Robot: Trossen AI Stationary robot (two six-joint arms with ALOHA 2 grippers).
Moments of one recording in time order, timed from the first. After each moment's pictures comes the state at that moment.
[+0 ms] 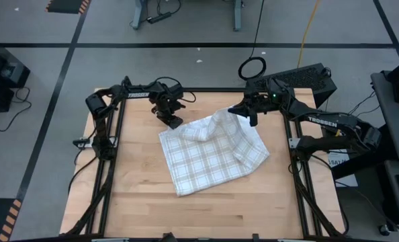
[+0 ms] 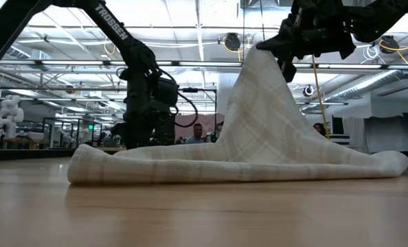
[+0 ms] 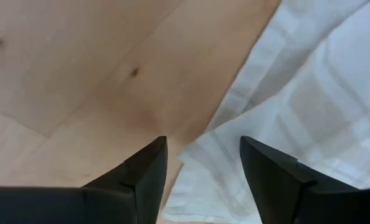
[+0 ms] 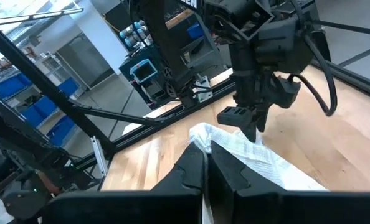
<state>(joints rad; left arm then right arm) 0.64 1.91 1.23 -0.92 0.34 -0.19 -0.60 1.12 0.66 0.29 -0.68 0.43</state>
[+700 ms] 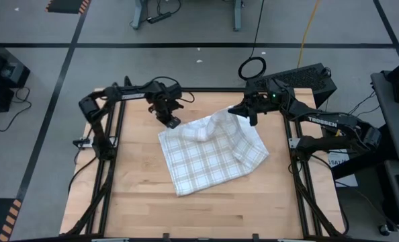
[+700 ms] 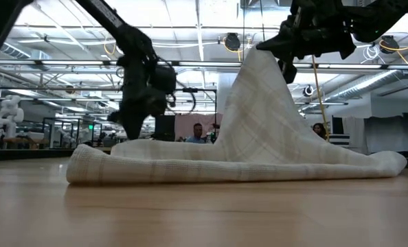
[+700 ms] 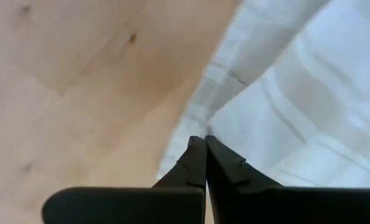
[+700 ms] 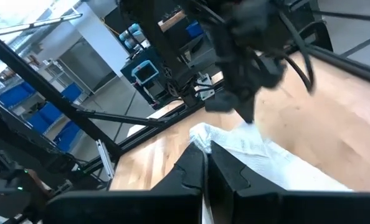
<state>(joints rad) 0.60 1.80 1.23 -1.01 0.30 -0.22 -0.60 1.12 0.66 0.28 -0.68 0.49</state>
